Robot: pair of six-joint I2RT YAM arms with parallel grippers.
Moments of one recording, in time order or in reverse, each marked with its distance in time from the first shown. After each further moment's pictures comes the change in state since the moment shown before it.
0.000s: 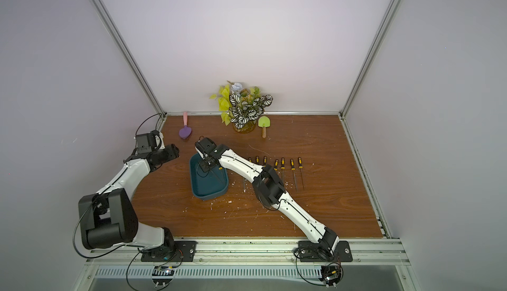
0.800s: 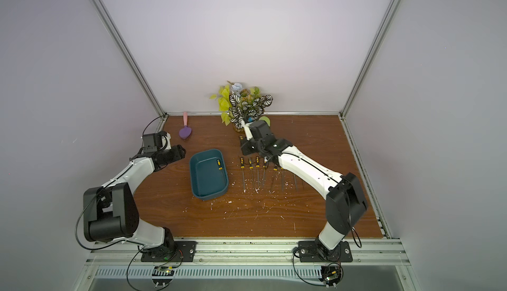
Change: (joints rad) left arm -0.052 0.060 -0.002 0.024 0.058 -0.011; right arm -0.320 -1.148 -1.318 0.439 0.016 0.074
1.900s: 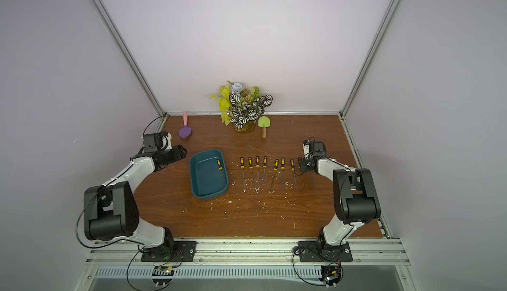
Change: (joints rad) left arm -0.001 0.007 0.000 0.003 0.021 -0.001; right arm -0.583 0.076 -0.438 0.184 0.010 -0.385
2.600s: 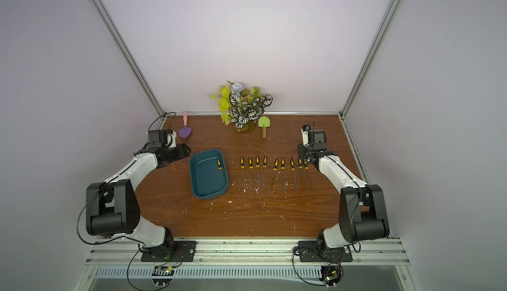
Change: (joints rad) left arm -0.099 0.039 0.110 -0.111 -0.017 0.007; right arm 0.097 -0.203 0.142 -0.048 0.051 0.017
